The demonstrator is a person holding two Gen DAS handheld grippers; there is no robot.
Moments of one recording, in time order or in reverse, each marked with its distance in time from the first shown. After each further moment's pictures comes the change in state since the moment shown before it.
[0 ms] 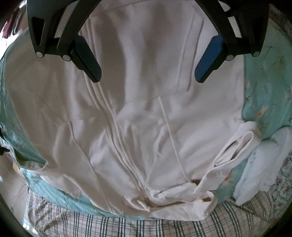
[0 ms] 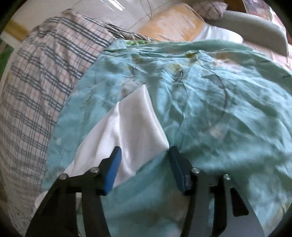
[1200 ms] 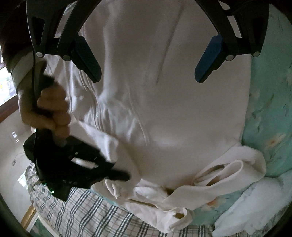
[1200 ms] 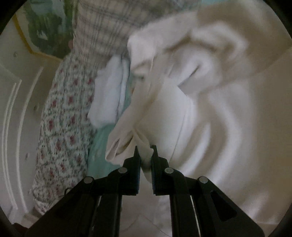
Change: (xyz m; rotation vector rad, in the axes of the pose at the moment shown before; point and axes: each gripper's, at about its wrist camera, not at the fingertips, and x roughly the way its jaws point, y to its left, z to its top) left arm 0.015 0.104 -0.009 -0.238 -0.042 -0.262; right arm 0.090 0.409 -0.440 -0.657 0.893 0.775
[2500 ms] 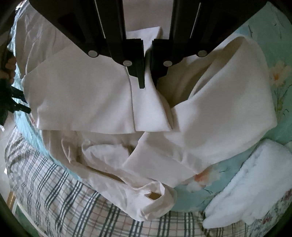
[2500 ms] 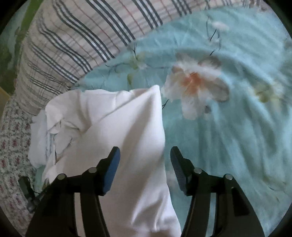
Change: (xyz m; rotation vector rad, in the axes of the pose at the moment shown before) left arm 0.061 0.049 0.123 -0.023 -0.113 0.142; right arm -0.197 -0.127 0.046 0.115 -0.265 -0.510
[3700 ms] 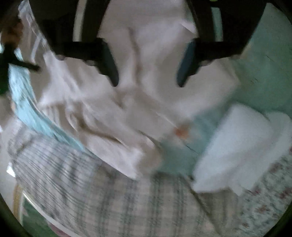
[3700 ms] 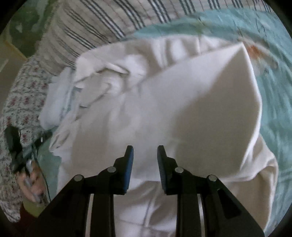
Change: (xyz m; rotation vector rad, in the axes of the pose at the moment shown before) left arm -0.077 0.025 0.046 0.022 -0.186 0.074; right arm -0.011 0.086 -0.095 -0.221 0.068 0.067
